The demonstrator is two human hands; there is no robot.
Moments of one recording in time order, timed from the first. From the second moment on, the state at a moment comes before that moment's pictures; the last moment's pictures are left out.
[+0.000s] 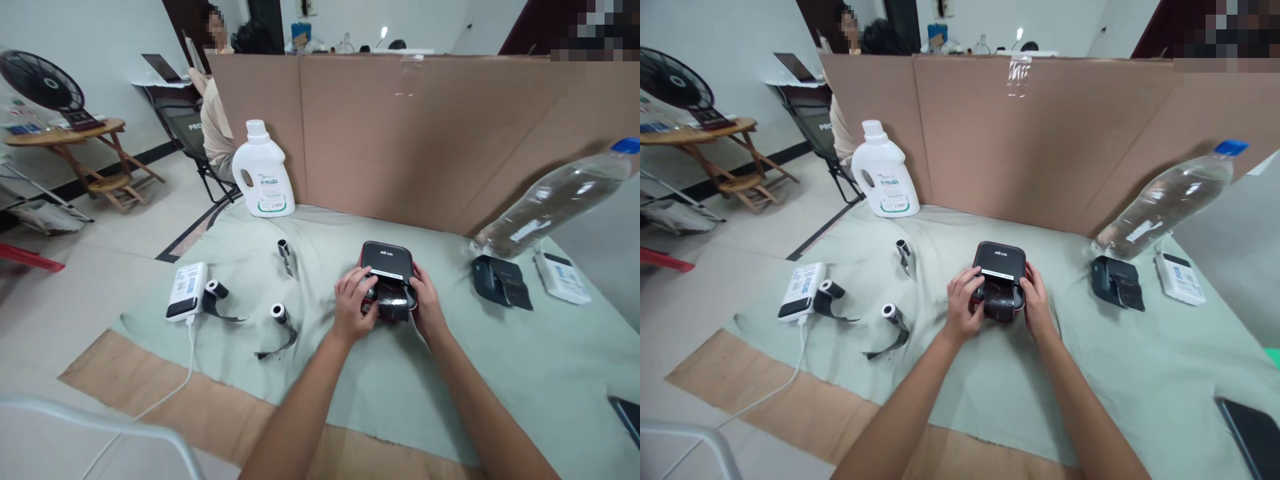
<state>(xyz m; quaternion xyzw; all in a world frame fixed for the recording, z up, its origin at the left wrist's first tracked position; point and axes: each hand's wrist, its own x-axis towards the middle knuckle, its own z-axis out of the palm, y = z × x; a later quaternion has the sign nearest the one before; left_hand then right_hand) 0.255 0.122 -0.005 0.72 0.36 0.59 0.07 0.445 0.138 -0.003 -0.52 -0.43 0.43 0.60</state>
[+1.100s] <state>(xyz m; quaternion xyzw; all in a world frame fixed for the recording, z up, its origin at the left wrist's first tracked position) 0.070 0.242 0.068 0.59 0.78 0.15 0.09 0.433 0.136 -0.012 -0.53 -0.42 0.34 0.66</state>
